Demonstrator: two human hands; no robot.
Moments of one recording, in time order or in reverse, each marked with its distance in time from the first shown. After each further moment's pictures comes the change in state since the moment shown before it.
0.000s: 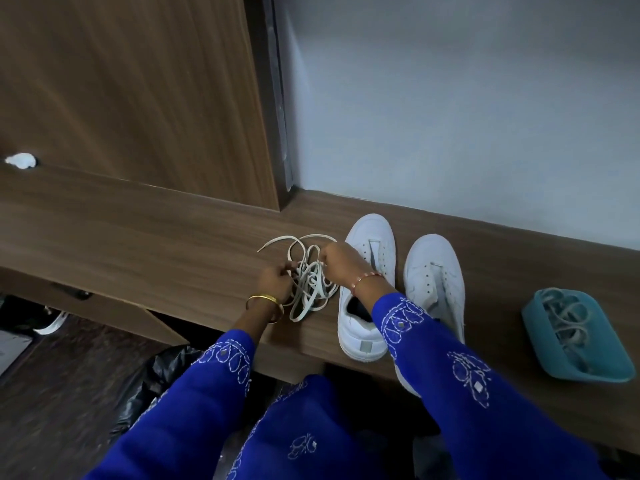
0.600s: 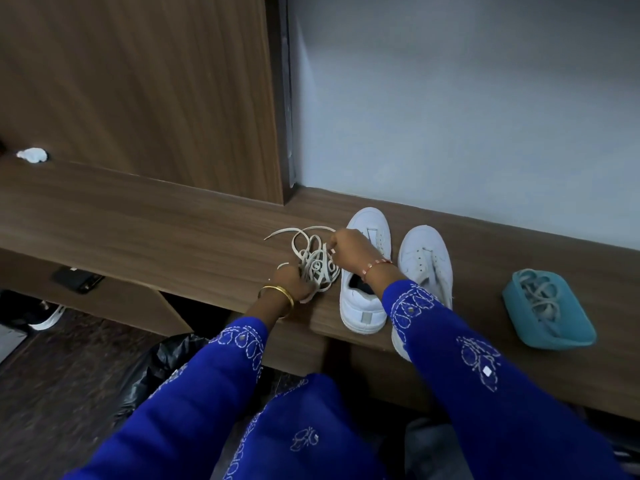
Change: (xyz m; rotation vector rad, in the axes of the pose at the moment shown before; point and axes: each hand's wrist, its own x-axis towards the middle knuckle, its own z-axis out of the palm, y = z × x) left_hand -0.041 0.000 -0.005 0.502 -0.171 0.129; right_hand -0.043 -0.016 -0.012 -0.021 0.092 0.037
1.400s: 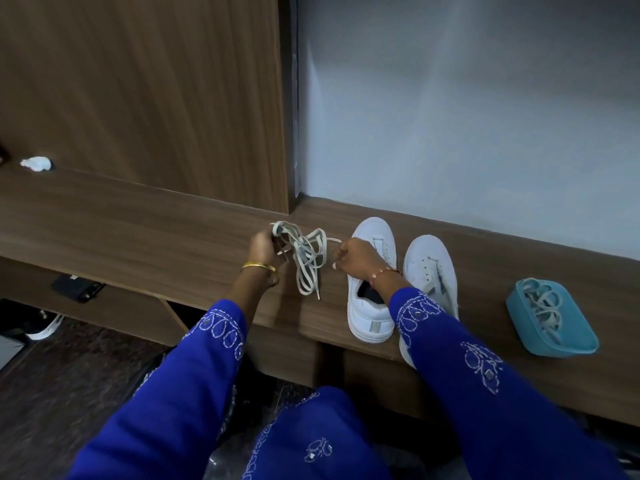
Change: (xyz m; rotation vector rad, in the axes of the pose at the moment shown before) left_hand 0.003 0.013 -0.076 -1.389 0.135 -0.122; right_hand 0.006 -0.002 0.002 0.191 -0.021 0.116
